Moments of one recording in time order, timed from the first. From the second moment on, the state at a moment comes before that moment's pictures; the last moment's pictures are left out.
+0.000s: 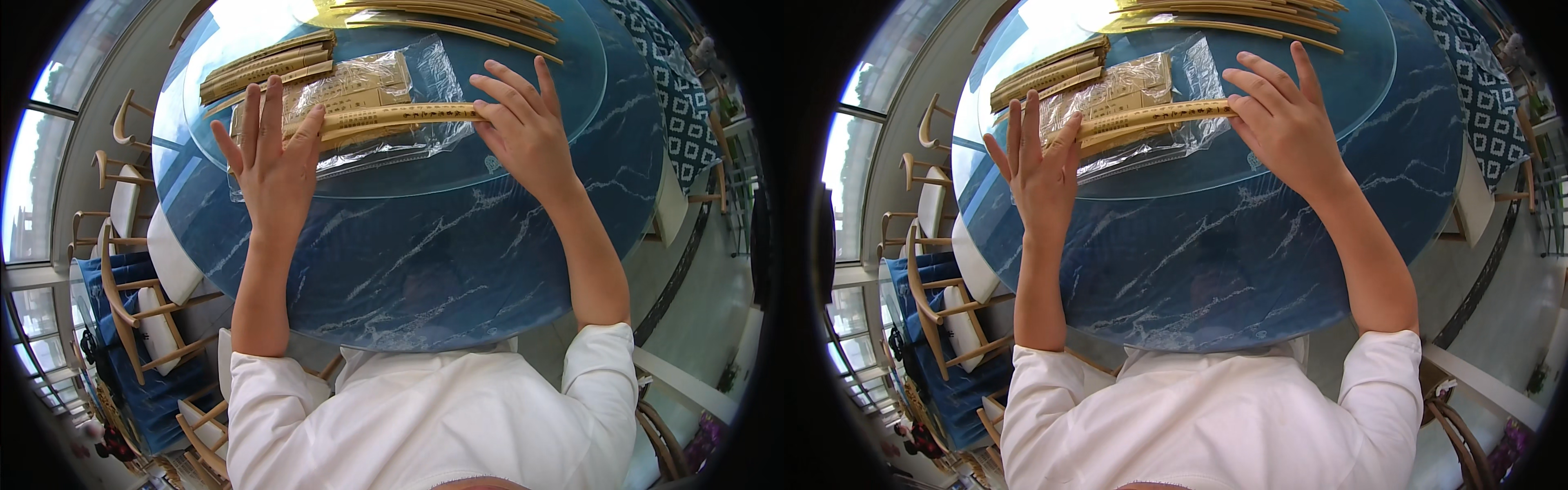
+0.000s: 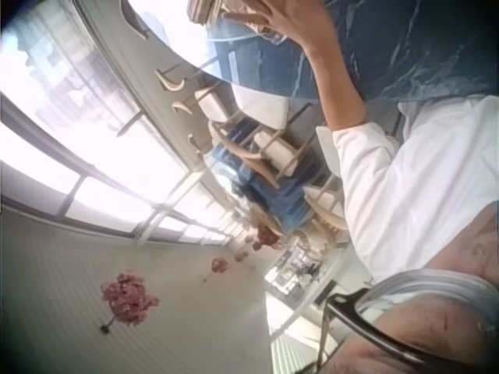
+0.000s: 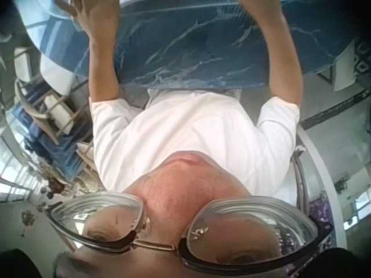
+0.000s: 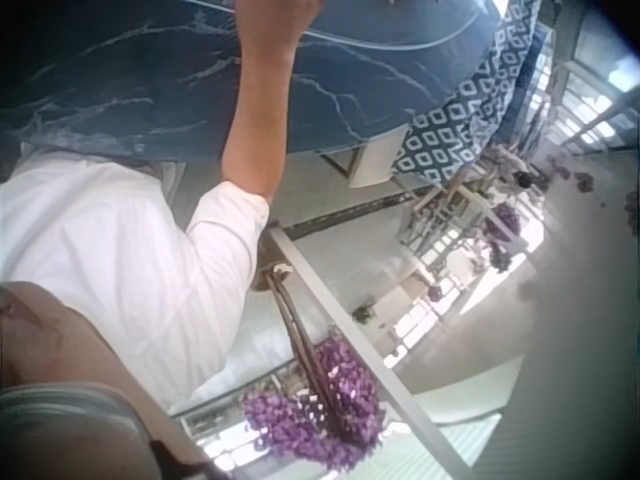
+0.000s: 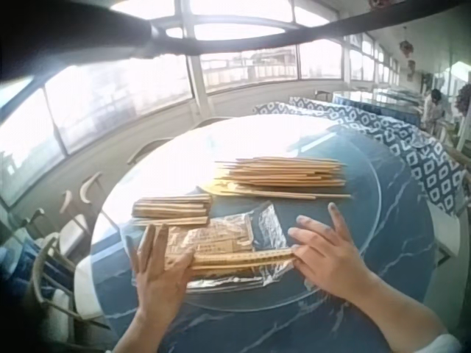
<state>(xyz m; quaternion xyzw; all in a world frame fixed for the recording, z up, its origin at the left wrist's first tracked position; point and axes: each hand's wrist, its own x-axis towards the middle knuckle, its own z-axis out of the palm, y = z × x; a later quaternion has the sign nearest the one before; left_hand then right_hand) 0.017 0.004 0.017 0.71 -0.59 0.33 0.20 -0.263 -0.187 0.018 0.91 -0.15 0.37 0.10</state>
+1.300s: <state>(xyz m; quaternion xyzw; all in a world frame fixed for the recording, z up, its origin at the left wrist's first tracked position) 0.220 -0.012 -0.004 0.76 -0.52 0.38 0.05 -0.264 -0.206 -0.001 0.91 -0.20 0.37 0.01</state>
